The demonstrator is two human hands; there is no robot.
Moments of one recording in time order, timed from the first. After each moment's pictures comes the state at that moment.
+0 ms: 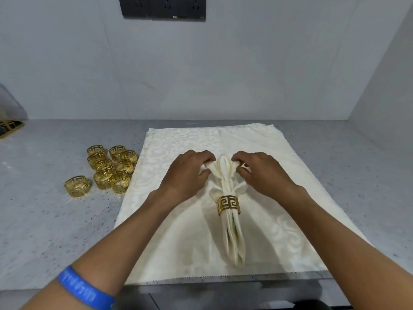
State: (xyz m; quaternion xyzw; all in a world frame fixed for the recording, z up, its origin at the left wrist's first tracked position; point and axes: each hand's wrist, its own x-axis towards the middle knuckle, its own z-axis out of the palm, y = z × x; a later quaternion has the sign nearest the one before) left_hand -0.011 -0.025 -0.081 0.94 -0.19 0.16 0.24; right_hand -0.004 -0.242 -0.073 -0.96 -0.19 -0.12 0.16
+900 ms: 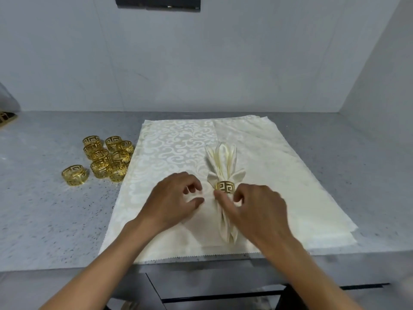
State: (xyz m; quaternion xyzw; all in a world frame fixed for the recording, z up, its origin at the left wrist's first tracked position) left_hand -0.082 -0.004 -0.113 0.92 -0.21 0.15 0.30; right_hand -0.130 -0.205 -0.081 -0.98 0.00 -0.14 0.17
